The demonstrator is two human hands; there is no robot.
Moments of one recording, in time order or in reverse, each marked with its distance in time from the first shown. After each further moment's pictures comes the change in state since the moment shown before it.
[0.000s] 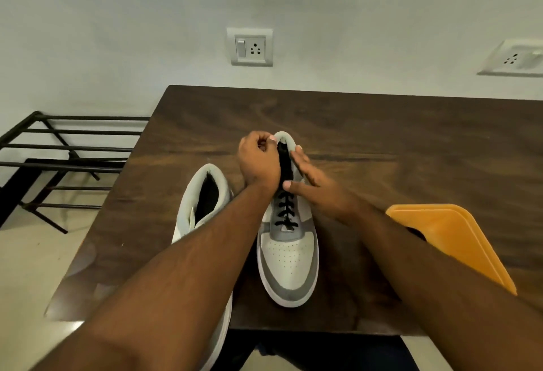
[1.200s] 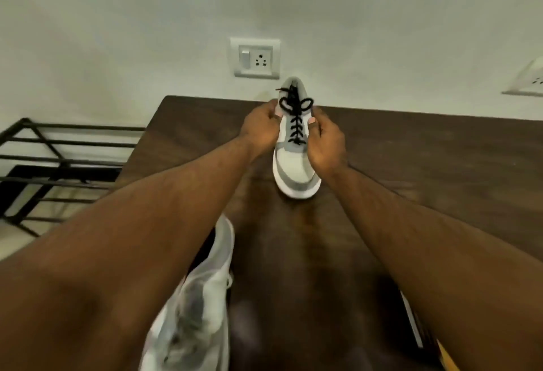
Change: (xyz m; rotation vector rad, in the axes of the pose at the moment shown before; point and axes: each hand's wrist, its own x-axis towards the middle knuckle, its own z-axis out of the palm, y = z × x) left_hand 0.121 0.035 0.027 0.220 -0.588 0.073; right_hand 0.134 -0.031 -0.040 -0.040 0.703 -0.116
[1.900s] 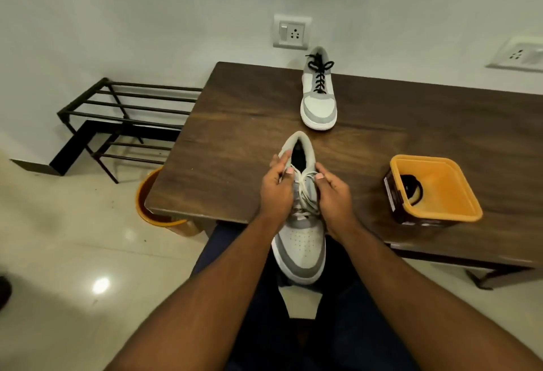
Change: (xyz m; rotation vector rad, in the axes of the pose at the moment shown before) left_hand -0.322 -0.059 0.031 -0.571 0.246 -0.092; right_hand -0.300 -0.025 -0.037 0.378 -0.127 0.387
